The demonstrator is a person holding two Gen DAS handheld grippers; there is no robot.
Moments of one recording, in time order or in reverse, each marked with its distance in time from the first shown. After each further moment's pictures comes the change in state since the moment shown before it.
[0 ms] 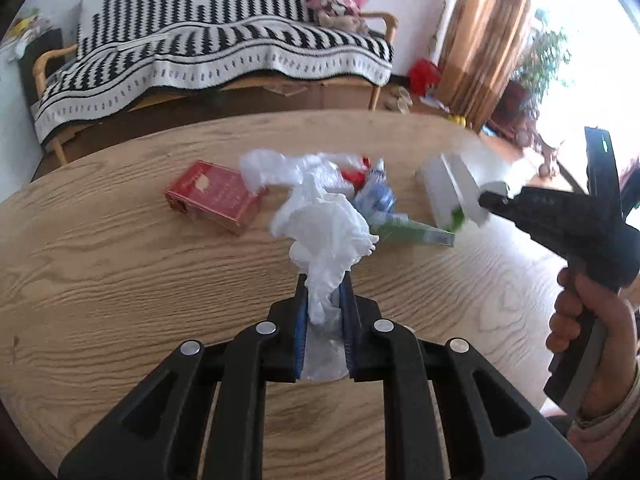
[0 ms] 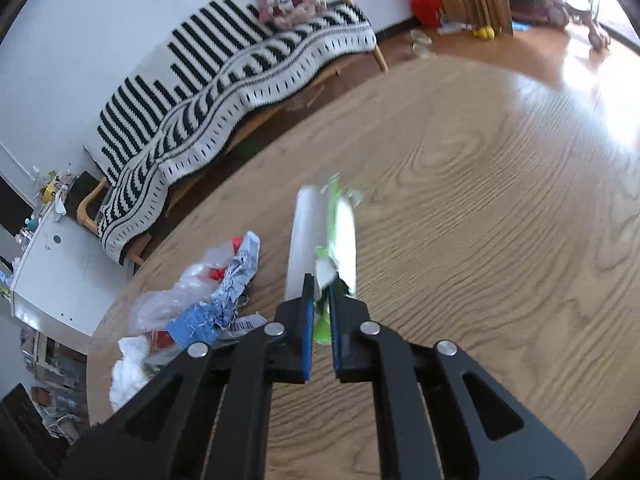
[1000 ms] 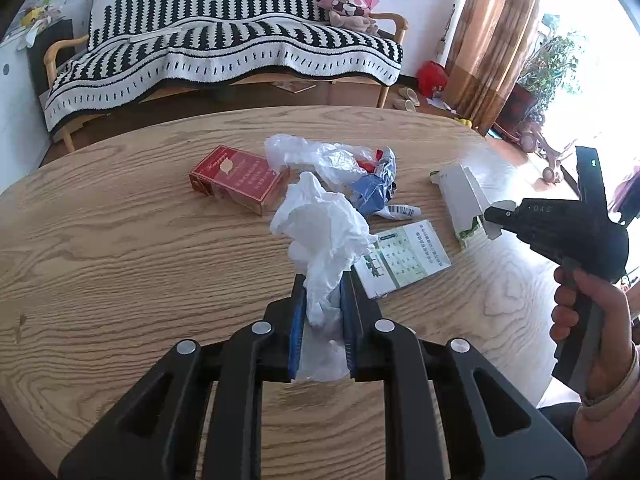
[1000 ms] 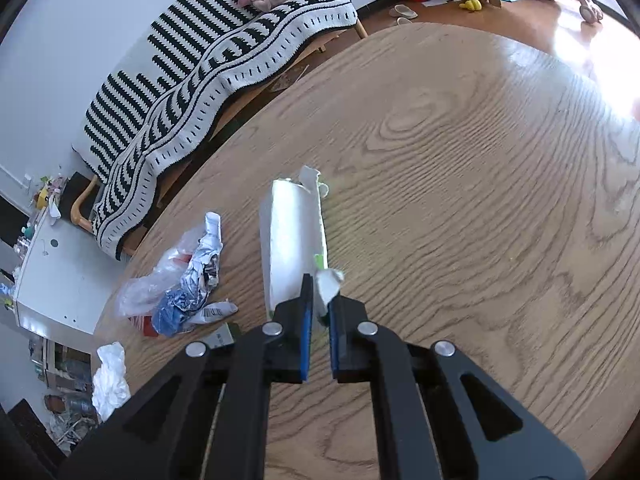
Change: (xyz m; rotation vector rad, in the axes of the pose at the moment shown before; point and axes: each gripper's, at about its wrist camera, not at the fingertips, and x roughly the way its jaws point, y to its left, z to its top) left arm -0.008 0.016 -0.015 -0.016 0.018 0.011; right arm 0.014 -0.029 -0.008 0.071 0.105 -0.007
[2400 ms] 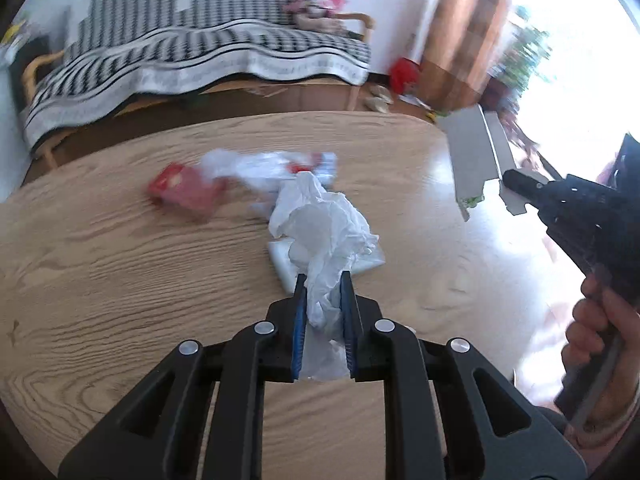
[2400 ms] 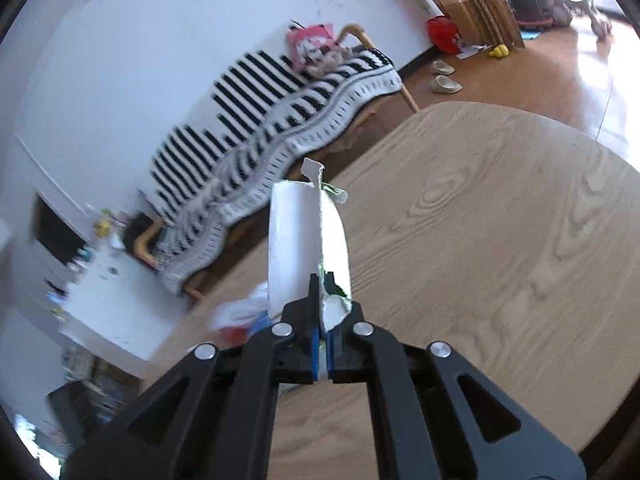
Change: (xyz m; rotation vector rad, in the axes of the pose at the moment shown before) left arm -0.024 -0.064 -0.001 0.084 -0.002 -0.078; right arm -0.120 -0.005 -0.030 -0.016 -0.237 0.259
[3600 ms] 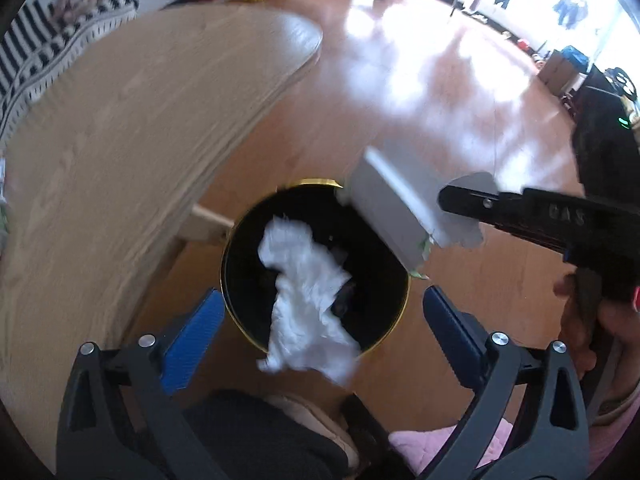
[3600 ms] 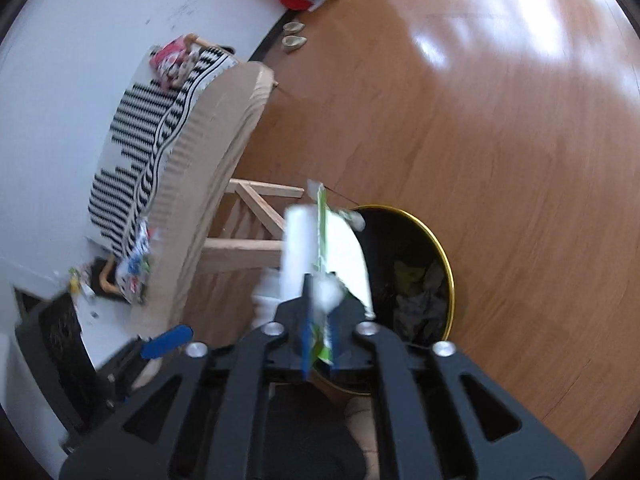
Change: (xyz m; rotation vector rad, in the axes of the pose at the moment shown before) left arm 0.085 -0.333 -0.166 0.553 0.355 -0.209; right arm -0.221 -0.304 -0.125 0.404 0.110 -0.198
